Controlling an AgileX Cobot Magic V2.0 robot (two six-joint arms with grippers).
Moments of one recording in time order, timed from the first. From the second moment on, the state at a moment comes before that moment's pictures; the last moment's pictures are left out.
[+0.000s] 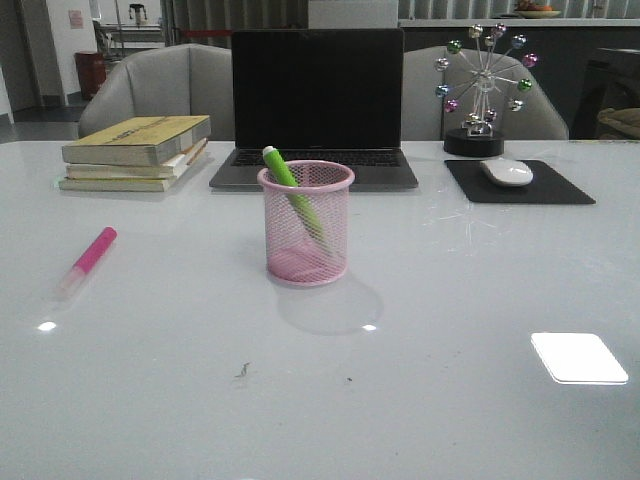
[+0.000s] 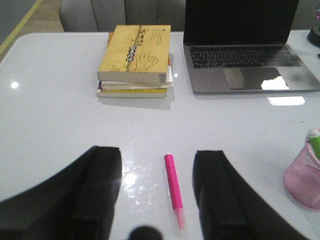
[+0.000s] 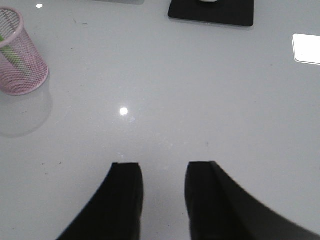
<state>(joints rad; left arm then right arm) -0.13 1.04 -0.81 -0.05 0.24 0.01 -0.06 0.74 -0.54 0.34 0.48 -0.31</state>
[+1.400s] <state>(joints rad) -0.13 2.00 -1.60 -0.12 0.87 0.01 -0.06 0.74 -0.54 0.34 0.48 -0.31</state>
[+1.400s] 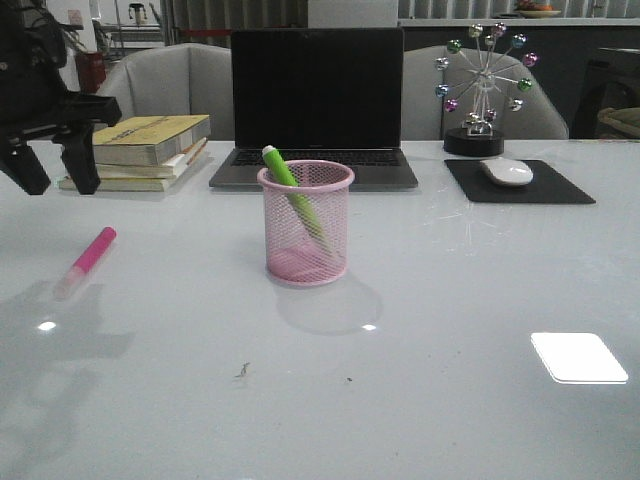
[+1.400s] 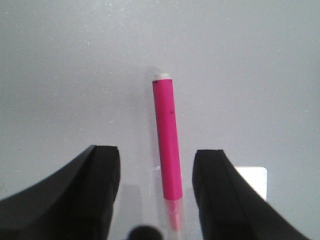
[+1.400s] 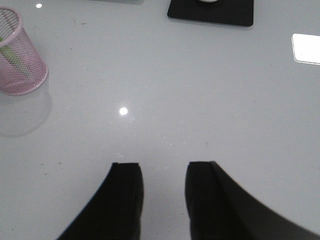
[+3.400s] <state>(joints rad) -0.14 2.17 -1.64 -0.15 0.78 0.01 -0.06 0.74 -0.54 0.34 0.48 -0.31</state>
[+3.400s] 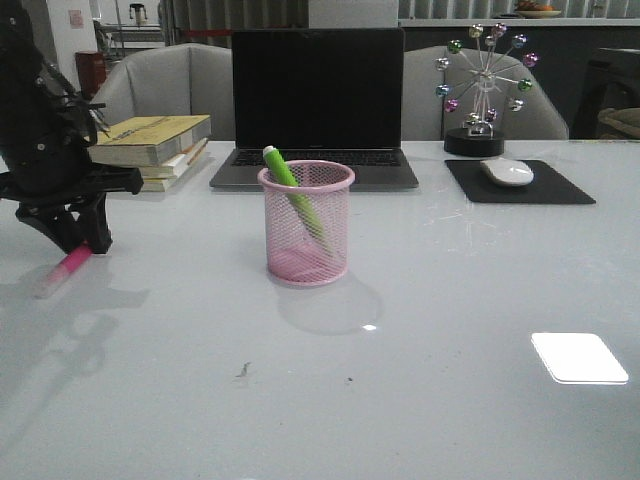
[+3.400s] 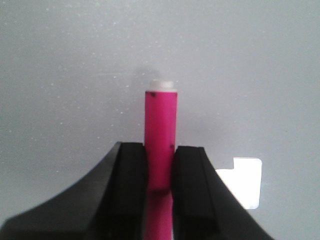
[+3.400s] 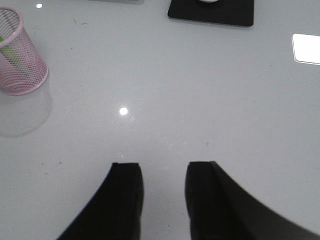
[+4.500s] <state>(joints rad) -0.46 1.94 -1.73 -0.31 0.21 0.04 -0.06 0.74 -0.54 0.34 0.52 -0.31</state>
